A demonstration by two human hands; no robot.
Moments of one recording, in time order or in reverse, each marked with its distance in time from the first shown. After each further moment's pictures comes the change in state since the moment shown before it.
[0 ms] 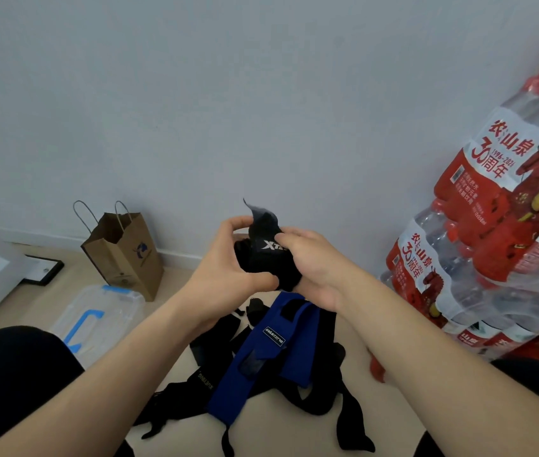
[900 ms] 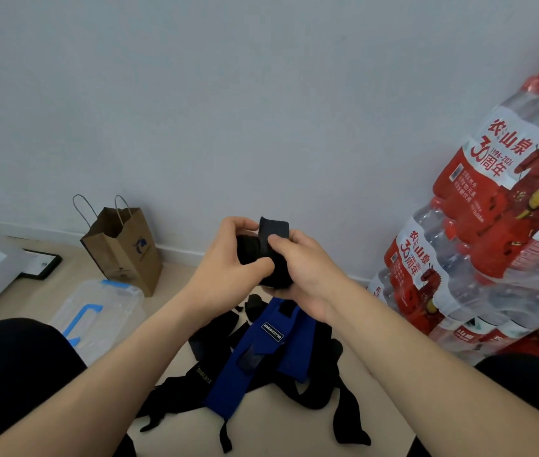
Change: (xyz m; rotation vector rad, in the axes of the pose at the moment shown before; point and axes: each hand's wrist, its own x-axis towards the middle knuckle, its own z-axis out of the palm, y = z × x) left_hand -0.004 -0.003 0.001 0.102 0.040 -0.004; right_hand -0.012 0.019 0.015 0.007 0.078 -0.054
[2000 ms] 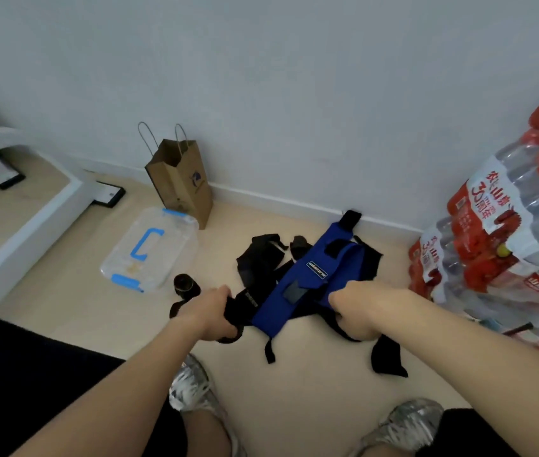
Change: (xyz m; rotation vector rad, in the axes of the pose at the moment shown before) left_hand -0.093 -0.220 -0.066 0.968 -0.363 -0.502; right_hand -0.042 0.119 -0.021 -2.076 -0.558 0.106
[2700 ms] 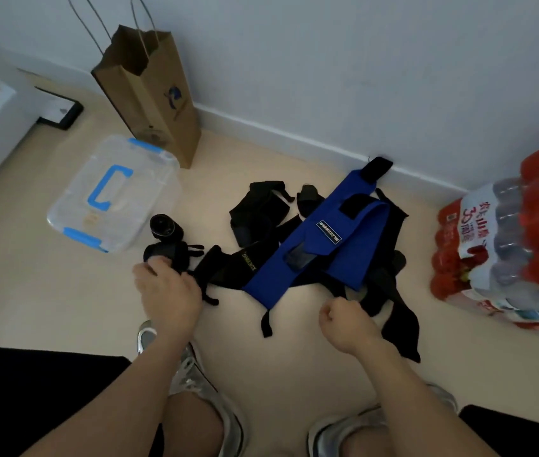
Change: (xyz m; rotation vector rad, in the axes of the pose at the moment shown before) left_hand 0.074 -0.048 0.104 -0.402 0.803 -0.442; right_hand 0.138 -0.033 0.144 0.827 -0.020 0.214
